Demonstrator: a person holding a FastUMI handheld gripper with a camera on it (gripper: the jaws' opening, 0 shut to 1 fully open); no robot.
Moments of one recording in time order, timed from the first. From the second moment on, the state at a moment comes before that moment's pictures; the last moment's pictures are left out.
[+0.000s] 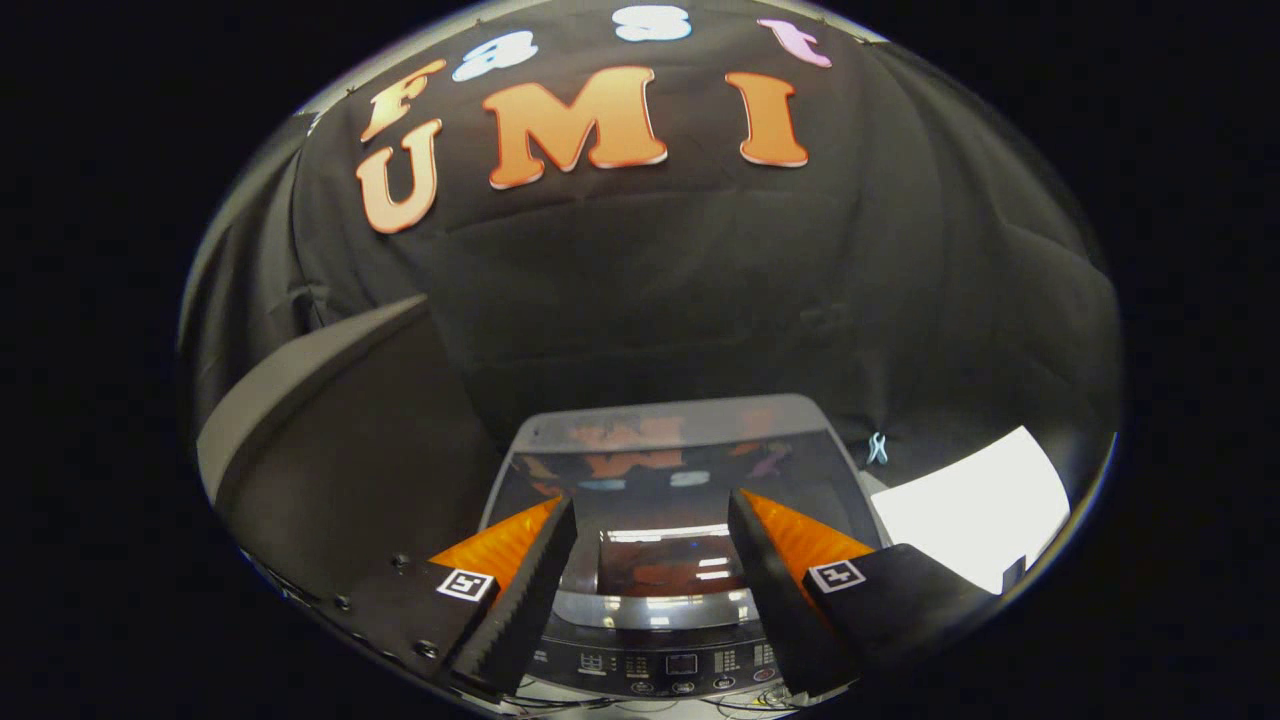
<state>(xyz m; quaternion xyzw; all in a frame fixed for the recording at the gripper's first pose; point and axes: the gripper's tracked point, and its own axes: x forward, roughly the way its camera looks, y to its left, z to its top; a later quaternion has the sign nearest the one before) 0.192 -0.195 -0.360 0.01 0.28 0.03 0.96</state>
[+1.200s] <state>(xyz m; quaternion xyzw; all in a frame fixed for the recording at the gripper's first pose) 0.088 -0.131 -0.044 -0.05 0.03 0.03 1.00</state>
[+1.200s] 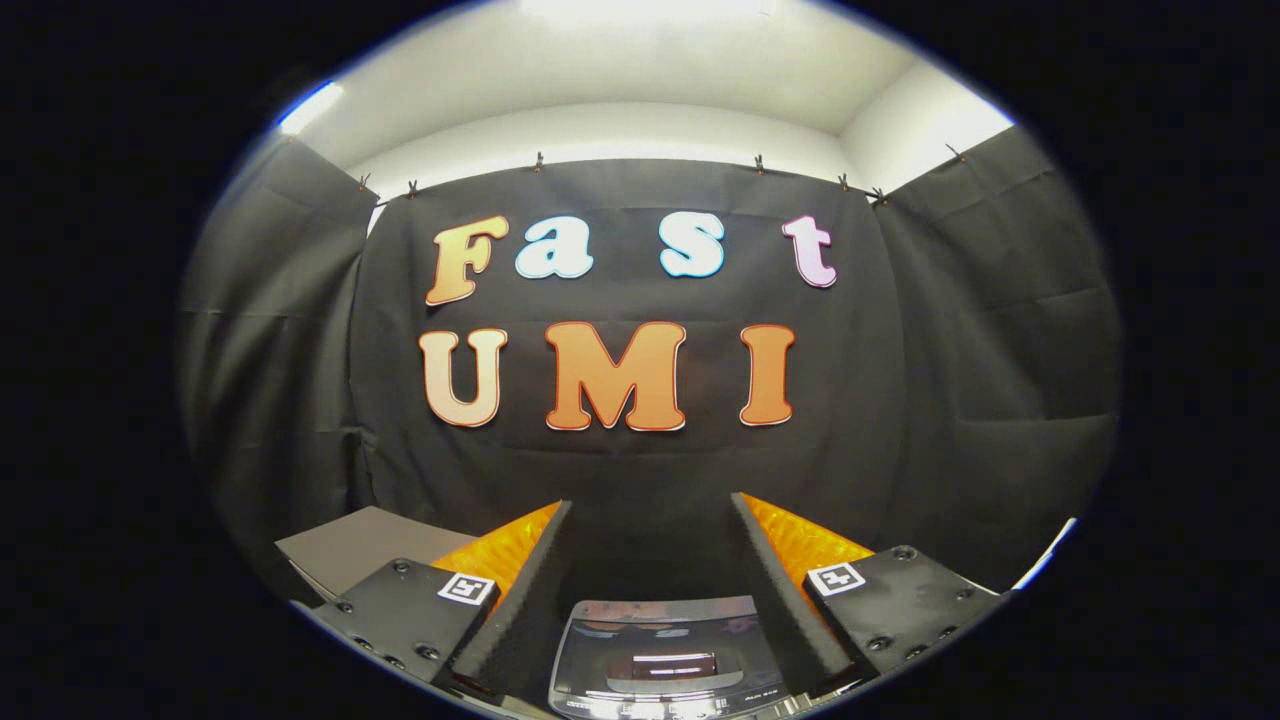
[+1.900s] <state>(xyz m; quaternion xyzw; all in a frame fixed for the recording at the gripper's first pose) 0.076 -0.122 -0.027 -0.05 0.02 0.04 1.00</state>
